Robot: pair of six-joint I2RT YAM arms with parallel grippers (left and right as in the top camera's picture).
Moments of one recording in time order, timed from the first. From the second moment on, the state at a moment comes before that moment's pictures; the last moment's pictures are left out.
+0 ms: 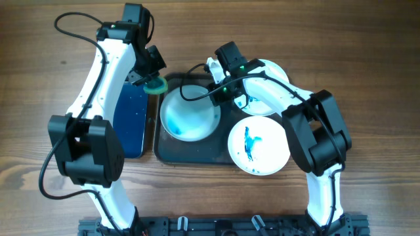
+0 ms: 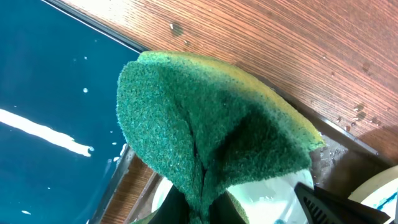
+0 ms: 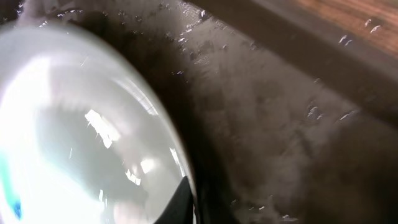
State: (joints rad) left arm -0.14 1.98 1.73 -1.14 0.02 -0.60; right arm 0.50 2.17 1.51 -0.58 -0.32 0.08
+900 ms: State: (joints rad) left arm -0.31 1.93 1.21 -0.59 0.14 -0.30; right arm 0.51 2.15 1.52 -0.73 -0.21 0.60
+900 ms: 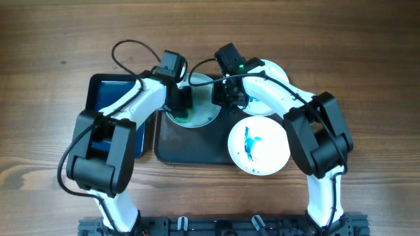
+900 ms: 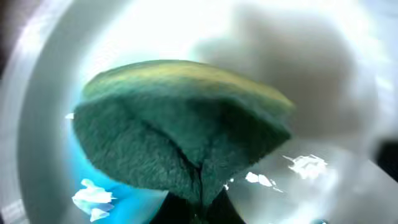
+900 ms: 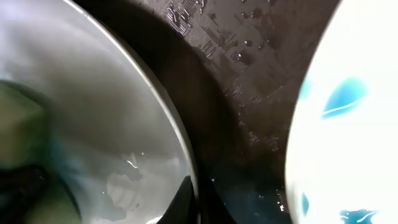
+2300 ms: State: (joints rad) left arm -0.31 1.96 1.35 -0.86 0.46 -0.51; right arm 0.50 2.15 1.52 -0.72 -0.25 0.48
